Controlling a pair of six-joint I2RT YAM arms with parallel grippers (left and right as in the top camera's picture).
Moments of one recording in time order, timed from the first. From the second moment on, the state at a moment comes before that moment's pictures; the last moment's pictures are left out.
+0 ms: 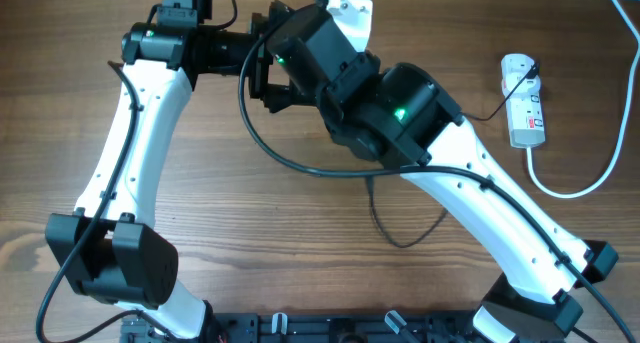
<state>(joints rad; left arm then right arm) -0.15 1.78 1.71 -0.90 1.28 -1.31 0.84 1.80 2.15 -1.18 0.47 0.82</state>
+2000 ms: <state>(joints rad) -0.14 1.78 1.71 -0.90 1.16 -1.24 0.63 1.65 2.15 -1.43 0.42 0.99</state>
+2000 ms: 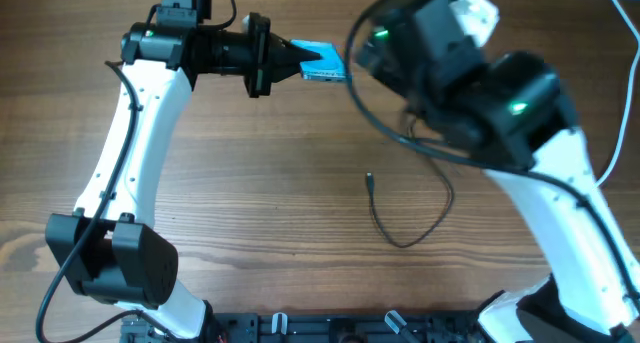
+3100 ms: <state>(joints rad) -0.10 1.78 1.67 -1.17 0.18 -0.89 0.57 1.75 1.19 -0.98 -0.06 0.45</state>
